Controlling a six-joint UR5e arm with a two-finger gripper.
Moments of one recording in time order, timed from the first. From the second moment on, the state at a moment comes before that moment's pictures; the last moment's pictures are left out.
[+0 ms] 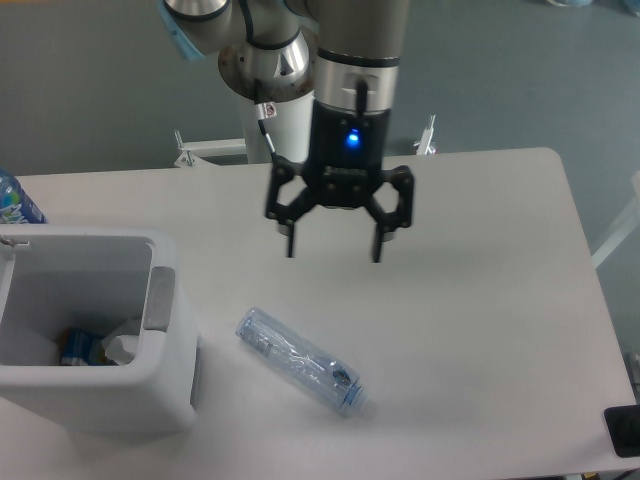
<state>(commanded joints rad) 2.52 -1.72 -1.52 -1.01 1.36 0.28</state>
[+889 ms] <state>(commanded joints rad) 2.47 -2.02 -1.46 -1.01 1.40 -0.08</state>
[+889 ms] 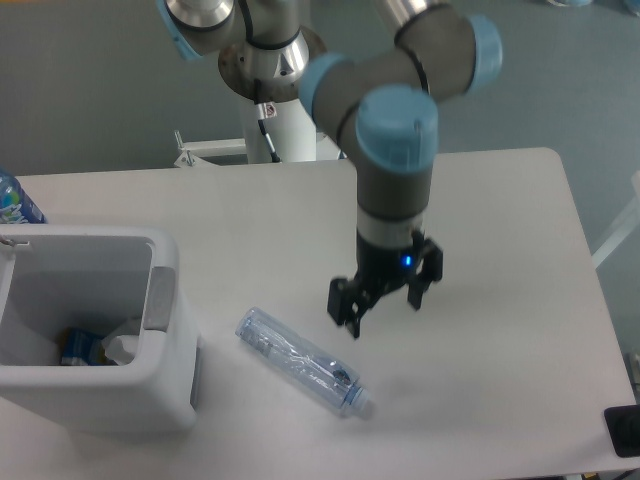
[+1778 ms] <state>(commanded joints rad) 2.44 -2.27 -1.36 -0.89 1.49 -0.20</state>
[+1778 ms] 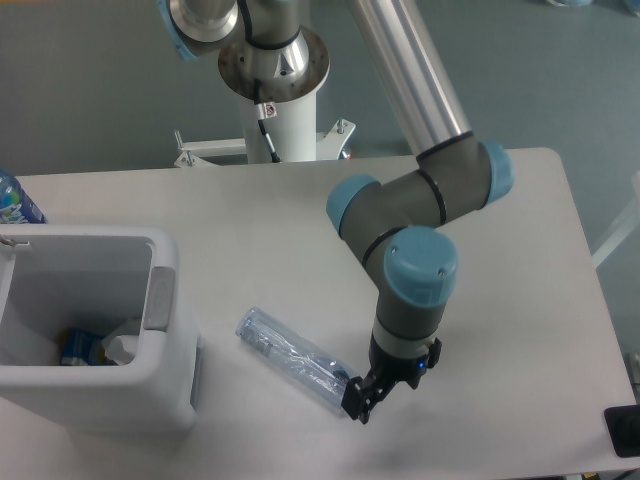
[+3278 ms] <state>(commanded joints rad) 2.40 -2.28 -1.42 -0.87 1.57 -0.26</state>
